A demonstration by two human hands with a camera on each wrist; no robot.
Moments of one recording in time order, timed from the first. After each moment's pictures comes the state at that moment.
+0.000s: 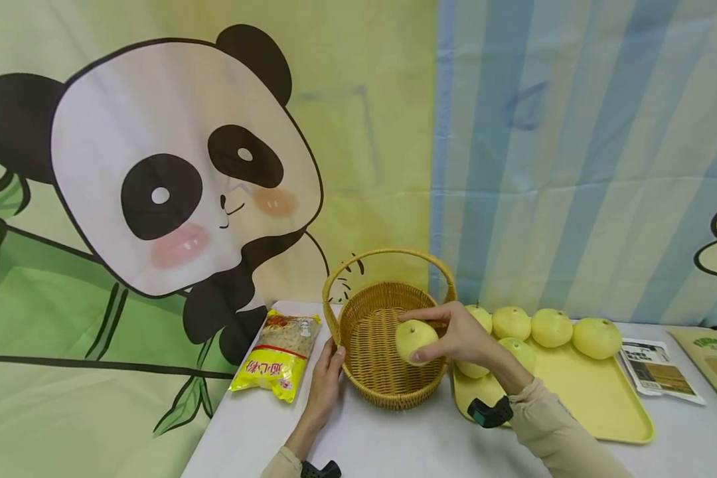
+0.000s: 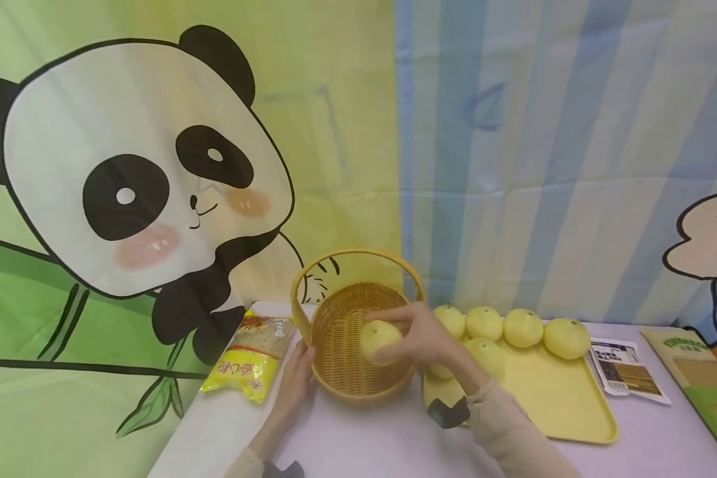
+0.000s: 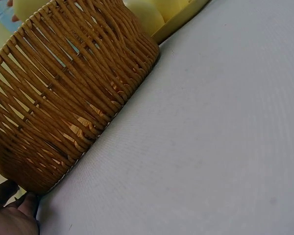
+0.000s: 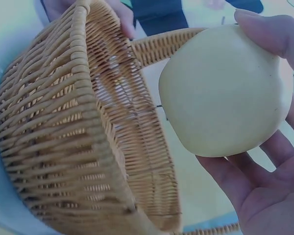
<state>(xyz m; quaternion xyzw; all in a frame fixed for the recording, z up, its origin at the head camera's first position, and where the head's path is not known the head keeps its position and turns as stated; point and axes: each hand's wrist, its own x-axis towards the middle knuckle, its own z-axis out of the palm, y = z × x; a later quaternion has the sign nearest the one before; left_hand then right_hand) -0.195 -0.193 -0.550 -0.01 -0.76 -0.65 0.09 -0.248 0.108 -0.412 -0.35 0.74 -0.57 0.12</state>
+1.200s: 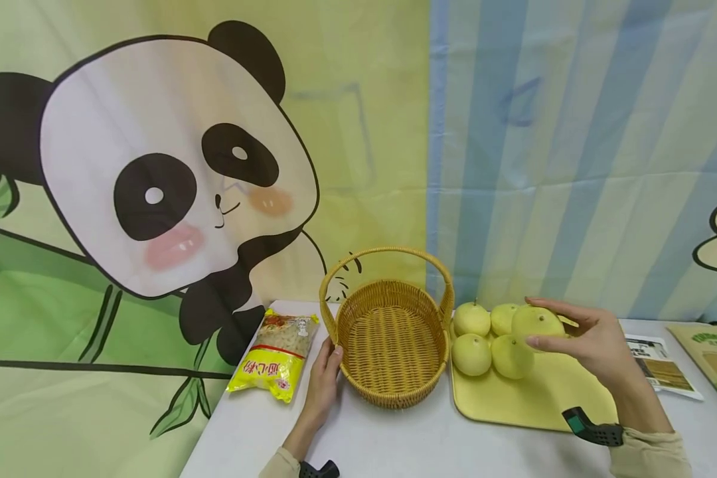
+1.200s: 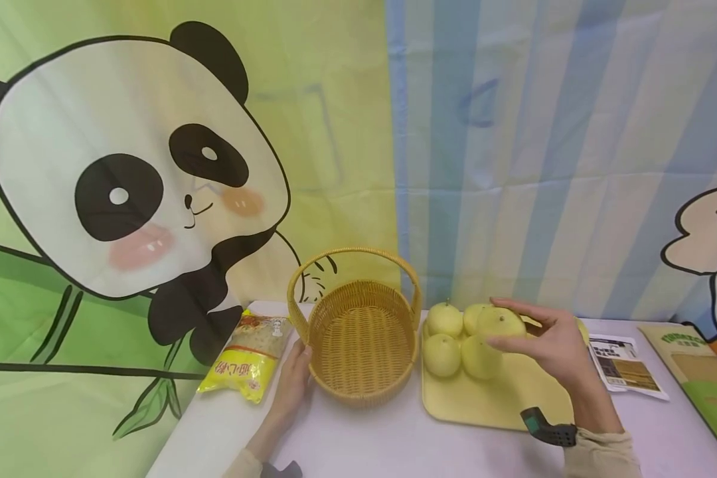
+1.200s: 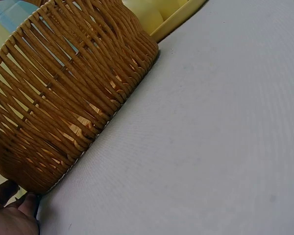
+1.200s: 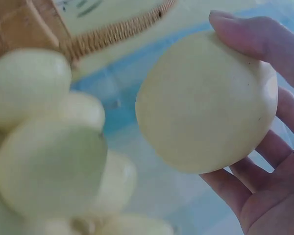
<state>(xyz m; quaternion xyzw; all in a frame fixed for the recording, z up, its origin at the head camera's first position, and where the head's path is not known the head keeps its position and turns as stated) -0.192 -0.192 -0.547 0.00 -0.75 -0.65 0.08 -0.217 0.274 -0.418 -0.18 0.81 -0.55 -0.09</state>
